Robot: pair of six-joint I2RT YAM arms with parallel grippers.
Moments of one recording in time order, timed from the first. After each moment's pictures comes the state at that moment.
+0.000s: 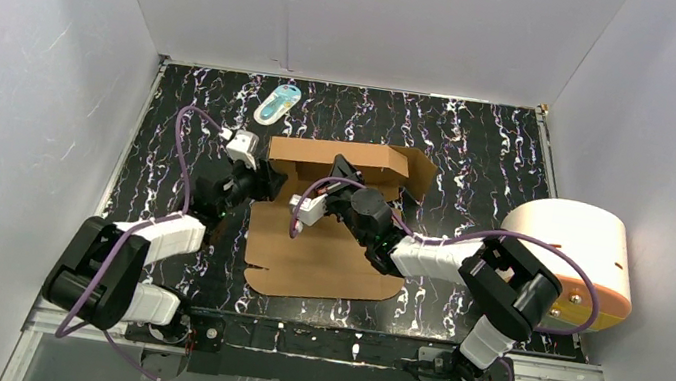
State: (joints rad) left arm -0.31 1.32 0.42 0.66 0.20 -0.29; right arm 0.97 1.66 0.75 0.82 0.27 -1.54
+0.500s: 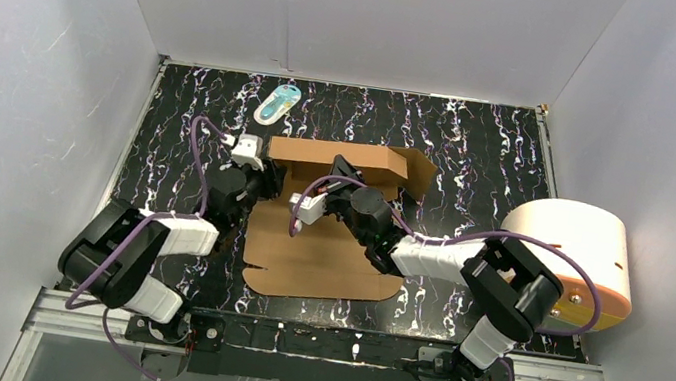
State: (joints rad) left arm -0.42 1.43 0.38 0.89 -0.12 -0.28; right arm 0.97 1.66 0.76 0.80 0.26 -1.51
